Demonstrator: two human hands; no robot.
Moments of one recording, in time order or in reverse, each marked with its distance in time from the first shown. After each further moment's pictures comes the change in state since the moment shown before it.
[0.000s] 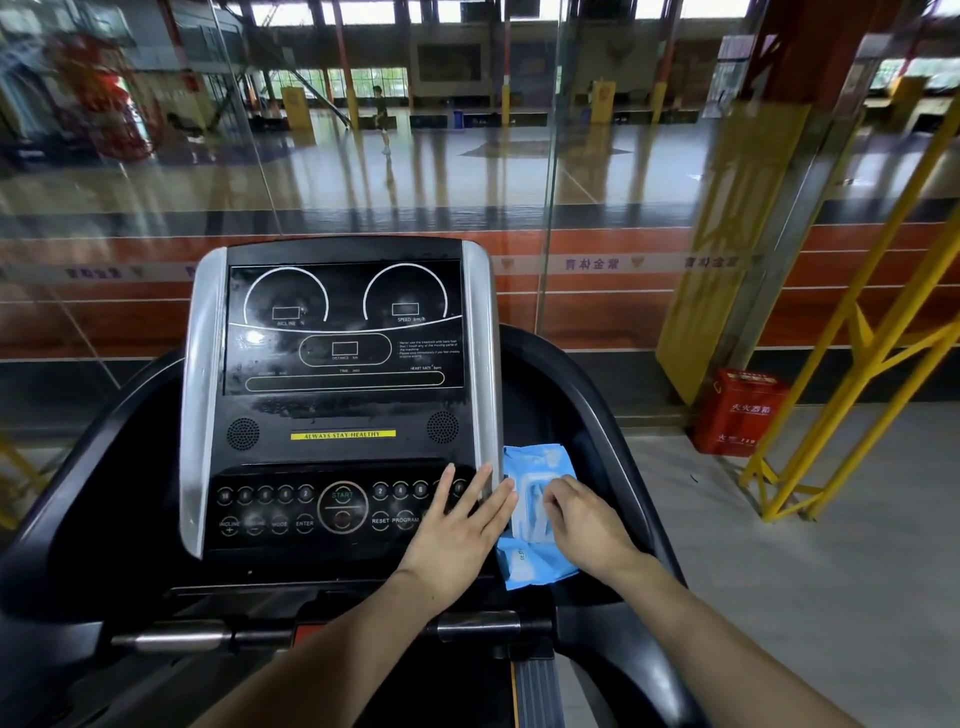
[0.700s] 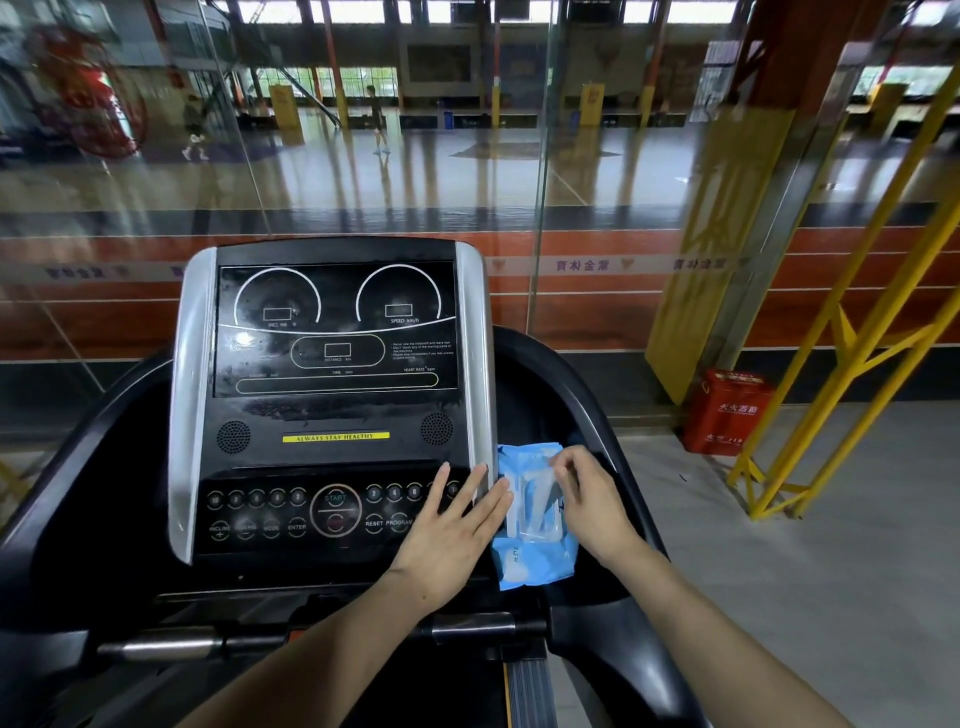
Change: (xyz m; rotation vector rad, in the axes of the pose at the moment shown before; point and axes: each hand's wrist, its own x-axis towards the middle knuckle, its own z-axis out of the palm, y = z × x) left_hand -0.001 -0.005 0.001 -0.021 0.051 0.022; right_hand 0.000 -0.017 -0.036 0.443 0.198 0.137
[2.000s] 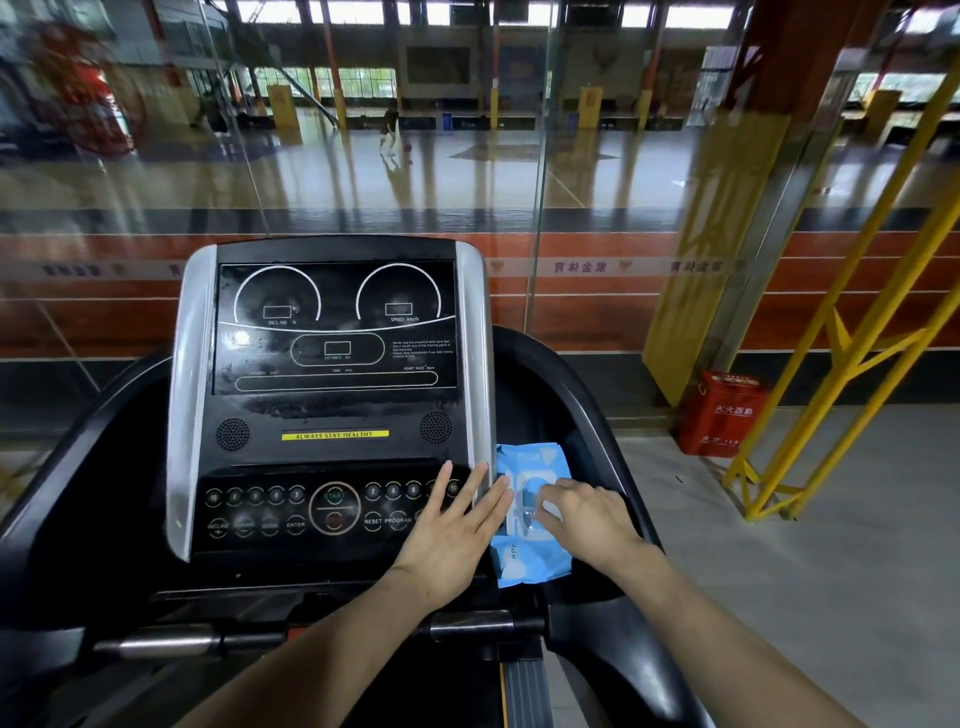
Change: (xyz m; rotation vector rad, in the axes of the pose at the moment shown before) left_hand 0.006 0.004 0.013 0.014 0.049 -0.007; right_hand 0.000 0.010 0.005 -0.785 -0.274 -0.149
